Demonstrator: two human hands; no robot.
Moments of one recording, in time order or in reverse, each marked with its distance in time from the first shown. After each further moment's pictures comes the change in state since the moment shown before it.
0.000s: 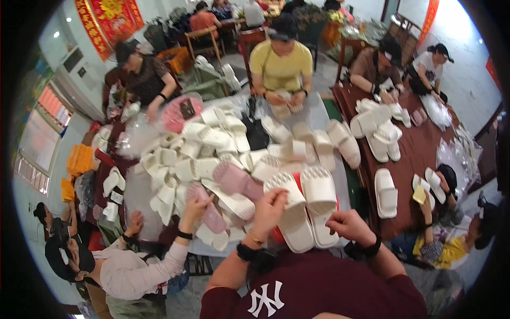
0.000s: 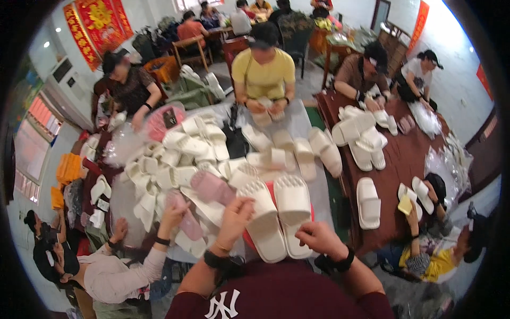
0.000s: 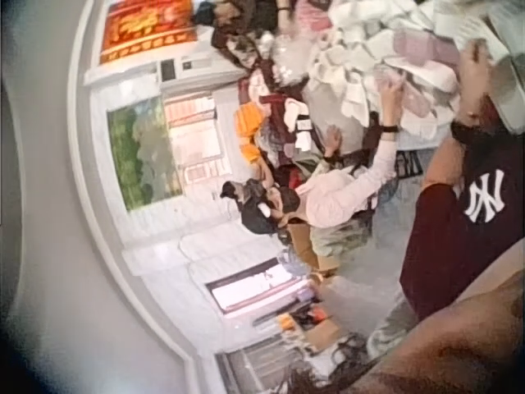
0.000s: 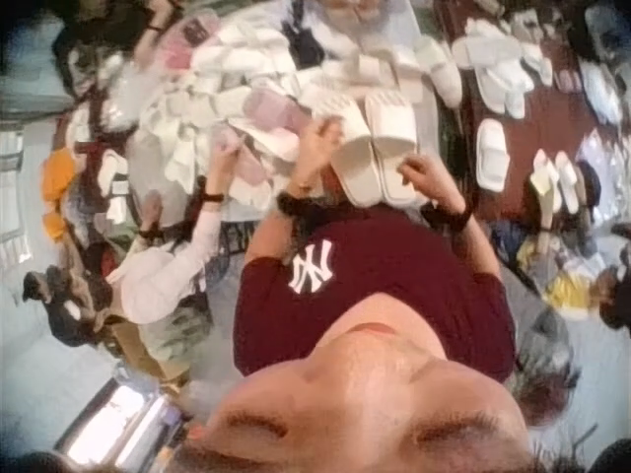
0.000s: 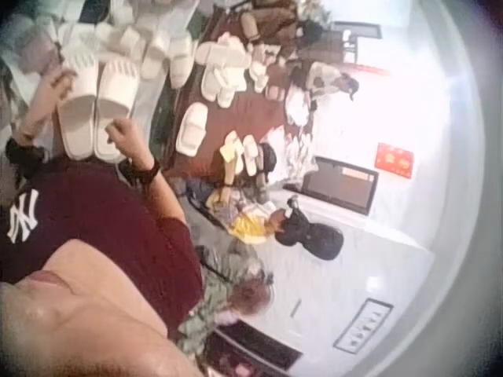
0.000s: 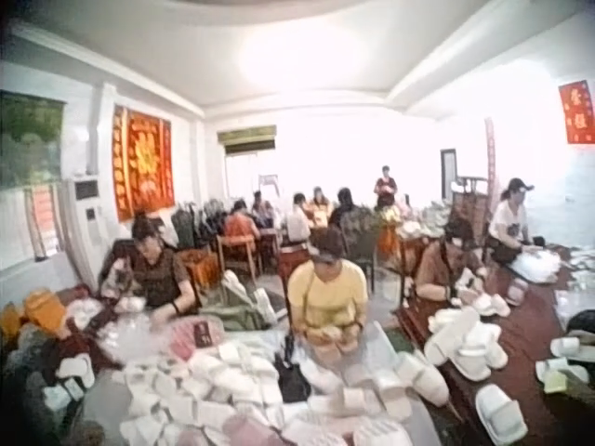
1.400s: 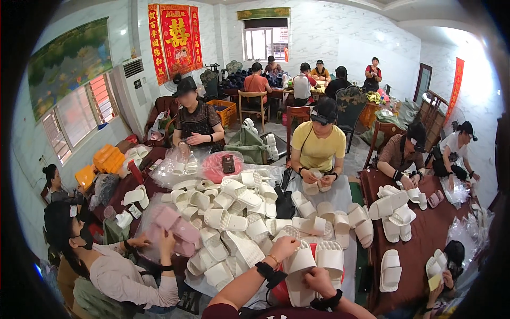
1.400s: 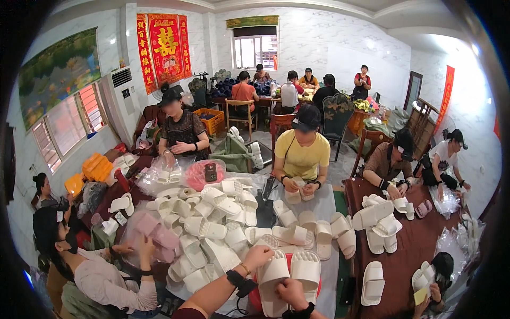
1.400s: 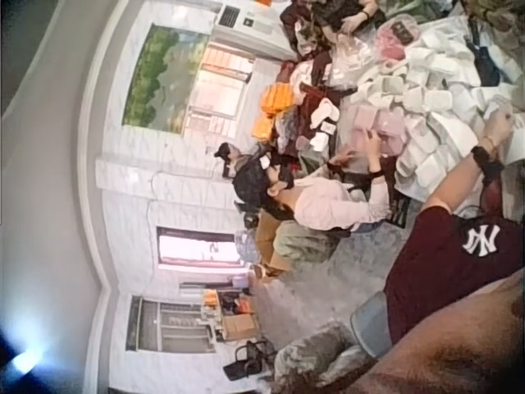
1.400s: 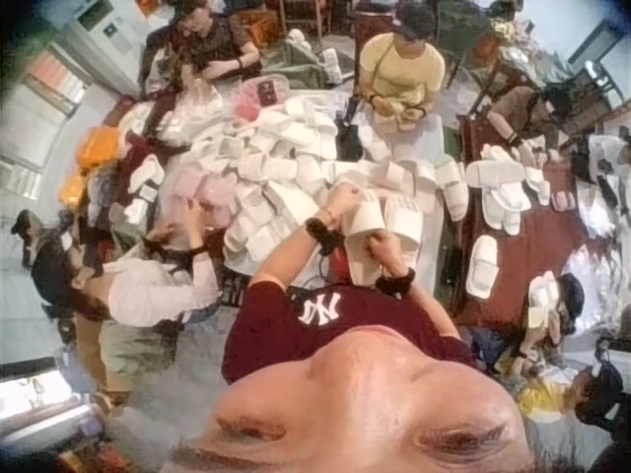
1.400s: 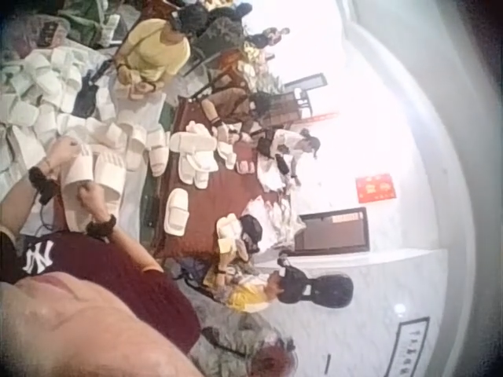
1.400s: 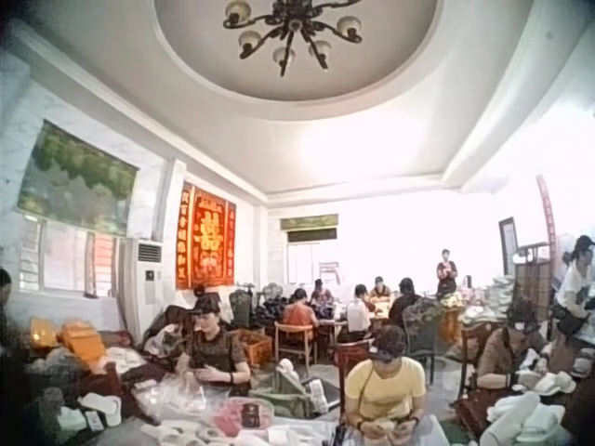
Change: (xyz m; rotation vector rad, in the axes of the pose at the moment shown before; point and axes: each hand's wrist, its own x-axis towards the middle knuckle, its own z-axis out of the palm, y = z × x) left_hand 0.095 -0.070 -0.027 0.739 0.040 0.140; right_hand 0.076 0.028 0.087 0.108 0.088 -0.066
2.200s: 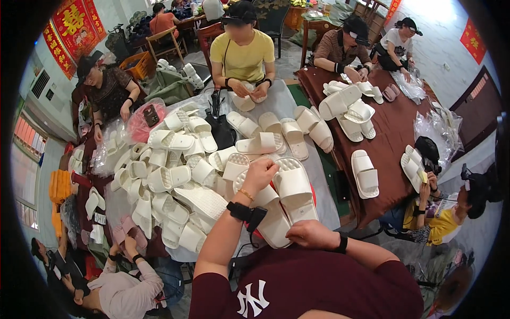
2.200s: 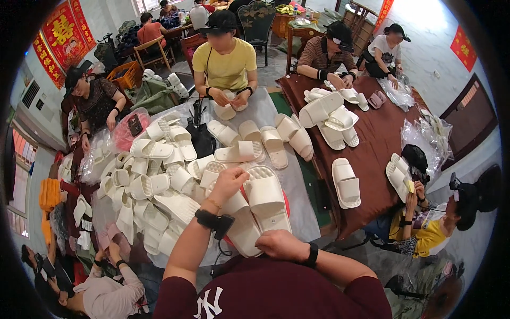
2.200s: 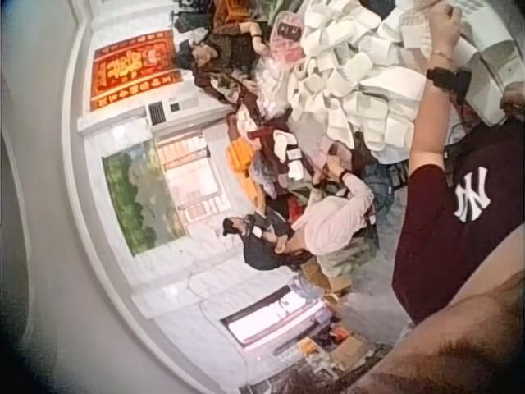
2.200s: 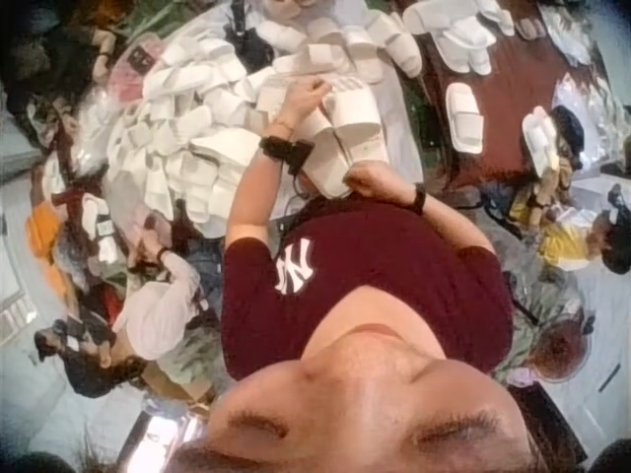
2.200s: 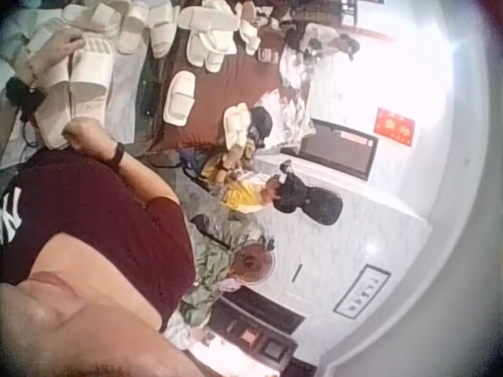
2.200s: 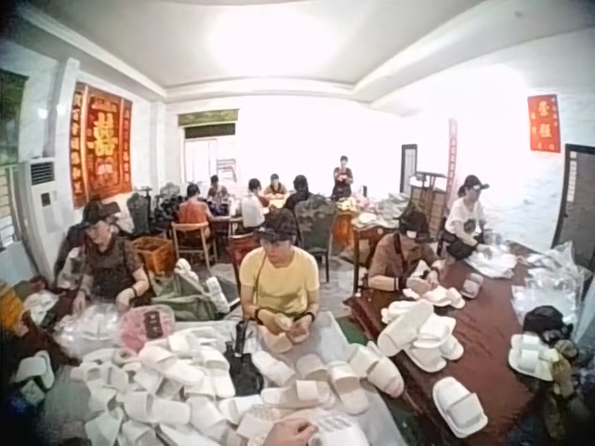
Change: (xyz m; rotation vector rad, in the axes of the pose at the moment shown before) left_hand 0.022 0.063 0.031 -0.180 -0.221 0.220; right_hand -0.075 0.014 -0.033 -0.340 -0.152 -0.513
